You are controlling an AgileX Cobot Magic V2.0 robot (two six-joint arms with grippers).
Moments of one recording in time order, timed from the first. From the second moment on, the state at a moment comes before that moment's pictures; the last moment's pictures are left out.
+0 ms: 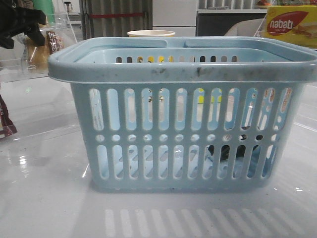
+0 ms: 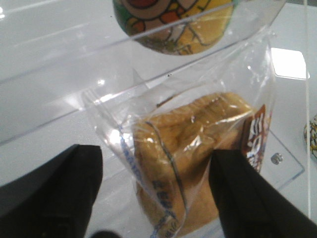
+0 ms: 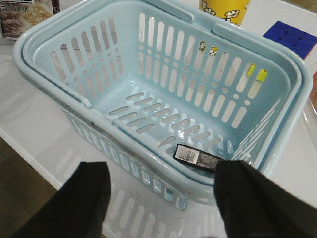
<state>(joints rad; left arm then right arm) -0.03 1.92 -1.51 -0.31 0.28 0.20 0.51 0.70 -0.73 0.12 0.59 -0.14</state>
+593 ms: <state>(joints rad) -0.03 1.84 -1.51 -0.39 0.45 0.20 0.51 0.70 -0.73 0.12 0.59 -0.14</state>
